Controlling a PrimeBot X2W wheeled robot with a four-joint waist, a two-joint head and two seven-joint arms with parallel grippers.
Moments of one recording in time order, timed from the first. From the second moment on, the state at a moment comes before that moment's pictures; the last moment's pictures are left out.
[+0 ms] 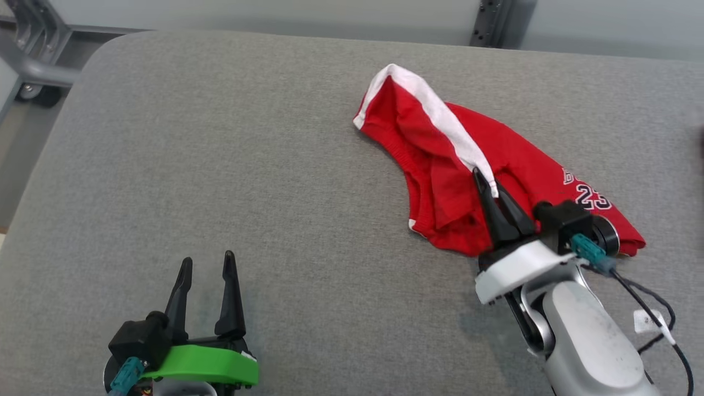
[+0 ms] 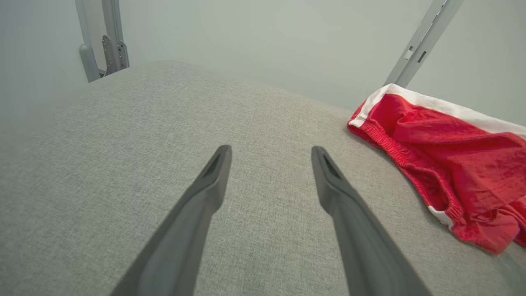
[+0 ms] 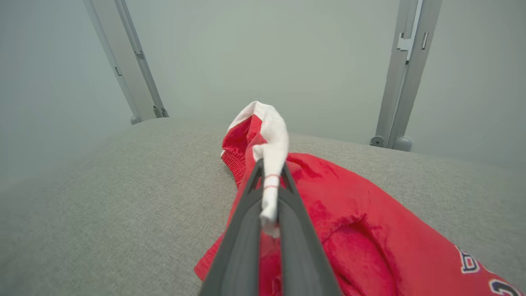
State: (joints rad) left arm -0.01 0.05 -0.17 0.13 -0.41 0.01 -0.26; right arm -0.37 -0.08 0.23 0.36 0.17 0.13 -0.26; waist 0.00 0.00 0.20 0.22
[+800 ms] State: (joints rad) left arm -0.01 0.05 -0.16 0.15 -0.38 -0.01 -0.26; right arm -0.26 -0.31 0.18 0.31 0.24 0.13 -0.13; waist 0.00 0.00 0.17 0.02
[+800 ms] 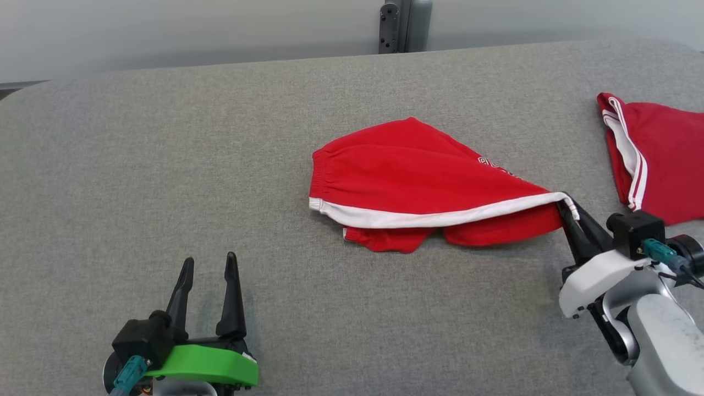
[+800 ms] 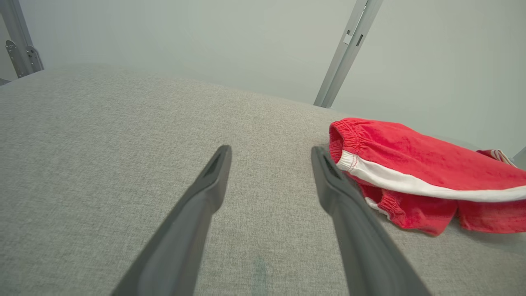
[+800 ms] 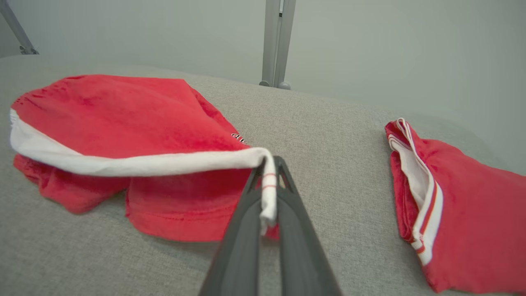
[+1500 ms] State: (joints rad) left arm 0.00 0.05 -0.17 0.16 -0.37 -0.01 -0.26; right arm -0.31 -0.31 0.09 0.53 0.18 0.13 -0.26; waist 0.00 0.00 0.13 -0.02
